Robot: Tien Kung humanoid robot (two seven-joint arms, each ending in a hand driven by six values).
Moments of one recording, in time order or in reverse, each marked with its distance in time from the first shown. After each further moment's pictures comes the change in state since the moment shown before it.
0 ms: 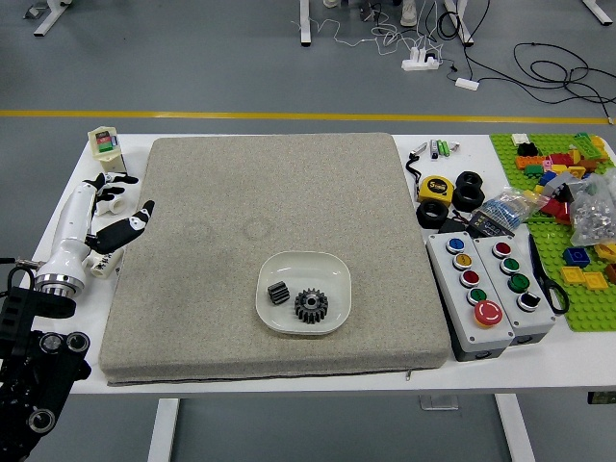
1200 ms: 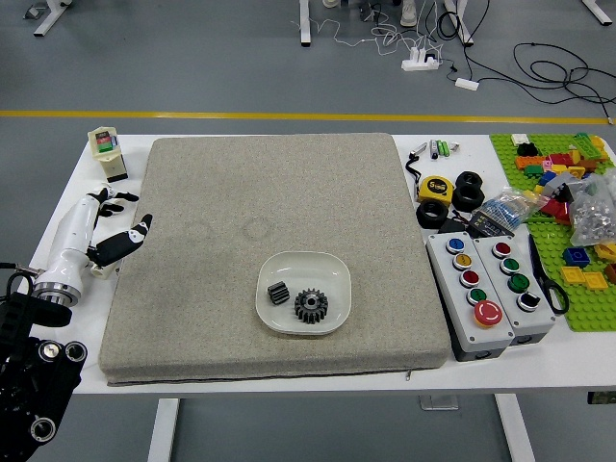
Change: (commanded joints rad) left arm 0.006 0.000 -0.025 0.020 0.156 -0.040 0.015; right arm 0.004 0.000 -0.001 0.000 -0.003 0.001 -0.002
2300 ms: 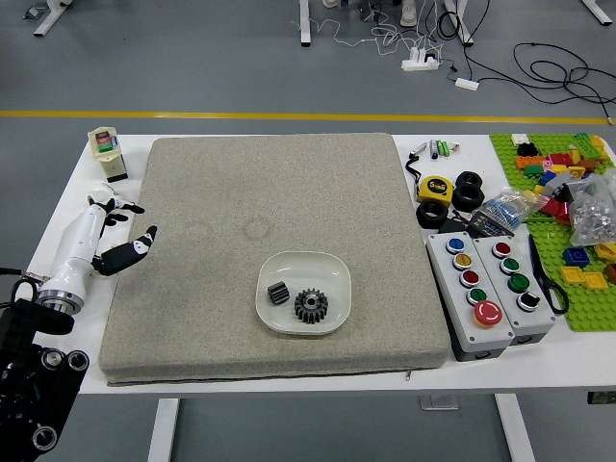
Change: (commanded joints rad) left arm 0.018 0.002 0.013 0.002 0.025 -0.007 -0.005; right arm -0.008 0.000 -0.014 0.000 0.017 -0.005 0.005
